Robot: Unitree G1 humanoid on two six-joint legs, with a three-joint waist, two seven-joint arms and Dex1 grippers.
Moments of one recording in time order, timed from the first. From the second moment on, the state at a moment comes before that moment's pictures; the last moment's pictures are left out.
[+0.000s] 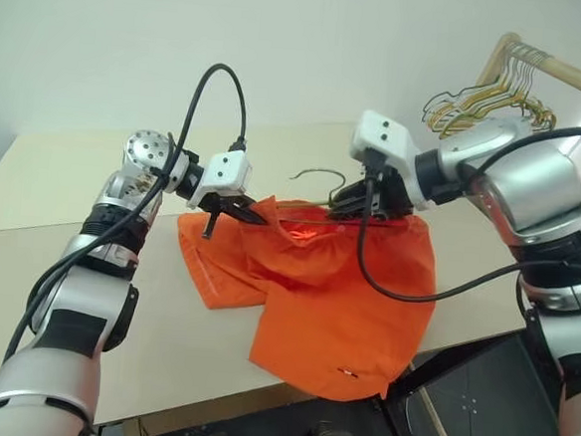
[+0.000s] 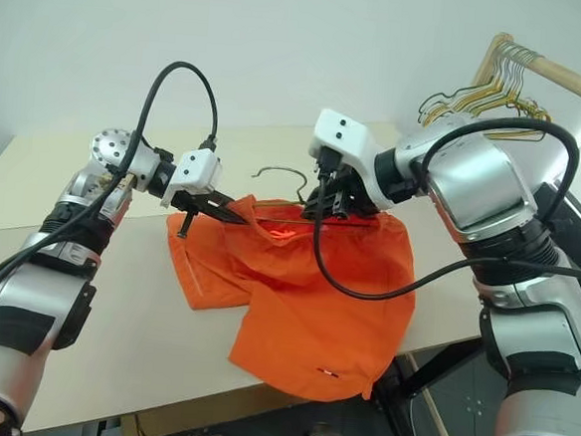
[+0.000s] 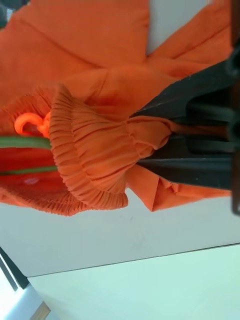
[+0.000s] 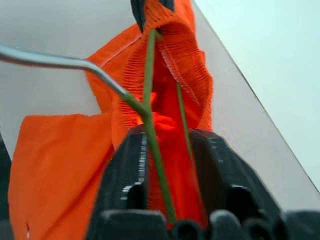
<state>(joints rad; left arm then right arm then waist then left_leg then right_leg) -1.09 0.56 -0.26 0.79 -0.08 -0.20 -1.57 -1.16 -0.78 0.41 -0.04 0.30 0.99 1.21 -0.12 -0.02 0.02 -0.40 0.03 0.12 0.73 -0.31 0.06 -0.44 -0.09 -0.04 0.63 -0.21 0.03</state>
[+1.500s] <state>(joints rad) -1.01 0.62 -0.21 0.72 -0.08 -0.09 -1.58 -0.88 -0.96 0.45 -0.20 0.17 0.86 1.22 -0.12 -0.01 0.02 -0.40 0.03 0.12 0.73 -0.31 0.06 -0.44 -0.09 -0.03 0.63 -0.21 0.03</state>
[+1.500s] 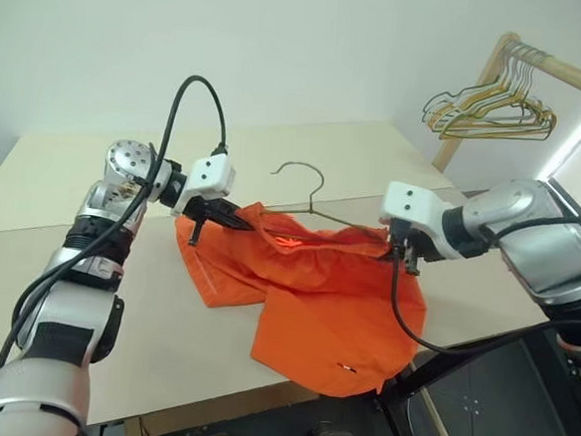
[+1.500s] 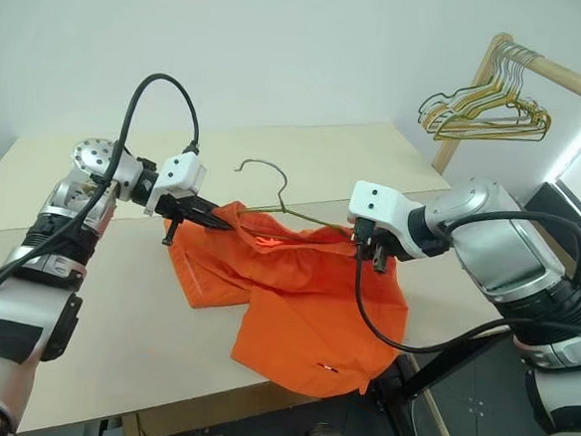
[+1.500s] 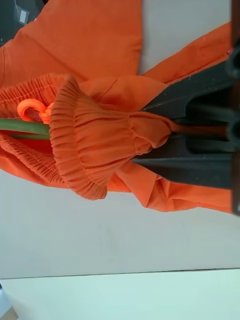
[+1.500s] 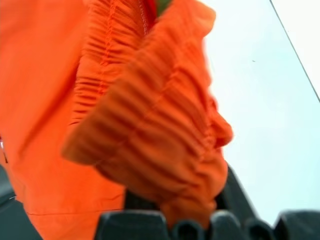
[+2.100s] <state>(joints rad) -0.98 0.60 -0.15 0.62 -0.23 -0.05 -1.59 -0.63 -0.99 0.21 -0.38 0.37 1.11 1.17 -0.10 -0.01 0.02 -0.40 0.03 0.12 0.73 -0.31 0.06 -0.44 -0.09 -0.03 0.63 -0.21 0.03</state>
